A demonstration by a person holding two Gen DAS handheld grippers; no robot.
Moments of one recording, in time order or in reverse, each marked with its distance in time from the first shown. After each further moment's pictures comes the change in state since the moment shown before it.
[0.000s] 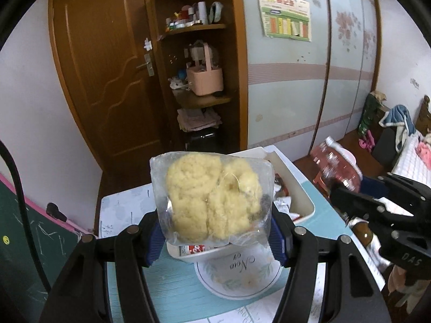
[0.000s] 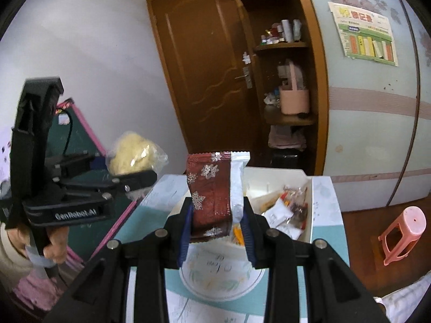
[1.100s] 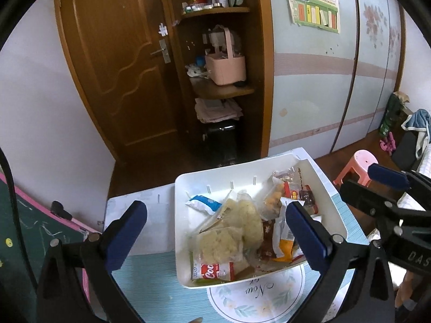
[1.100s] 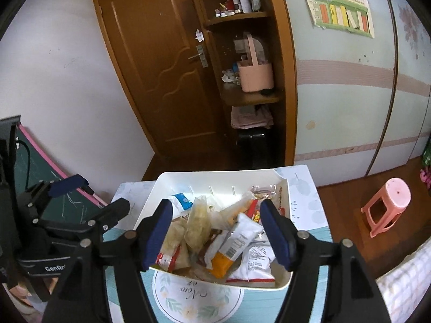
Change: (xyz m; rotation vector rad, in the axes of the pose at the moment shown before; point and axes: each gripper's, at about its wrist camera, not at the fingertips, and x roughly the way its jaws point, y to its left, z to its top) left arm 0.078 0.017 0.031 -0.032 0.057 0.111; right arm 0.070 -0.031 0.043 0.113 0.146 -0.188
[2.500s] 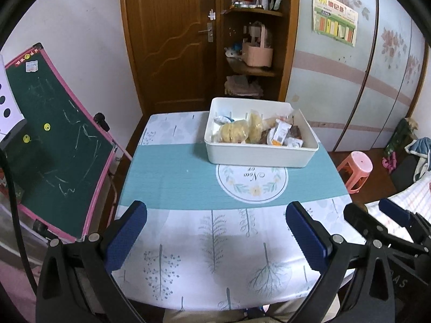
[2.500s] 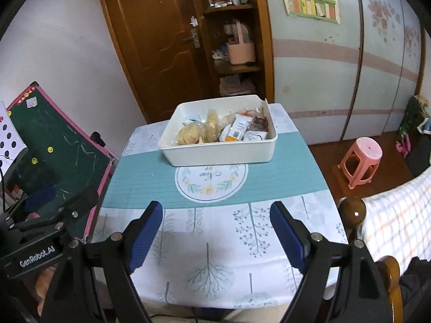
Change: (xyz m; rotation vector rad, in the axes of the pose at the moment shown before) left arm -0.206 0.001 -0.218 -0.232 0.064 0.063; right arm -0.173 0.065 -0.190 0.040 0.079 -0.110
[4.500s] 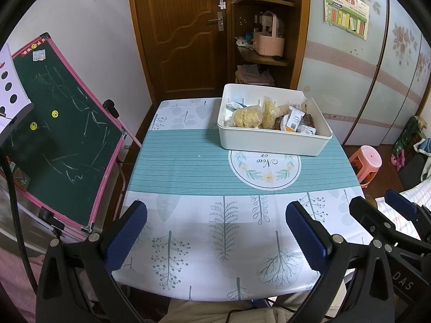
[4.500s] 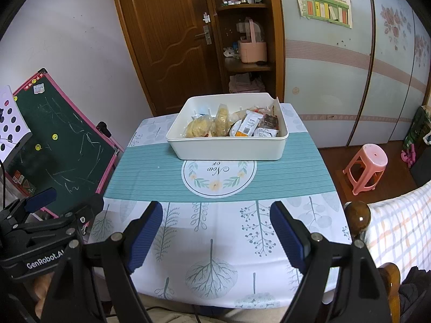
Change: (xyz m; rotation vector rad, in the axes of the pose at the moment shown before) left arm 0.012 0.012 -0.006 -0.021 0.059 0.043; right arm 0.010 0.013 -0.005 -0.065 0.012 0.035
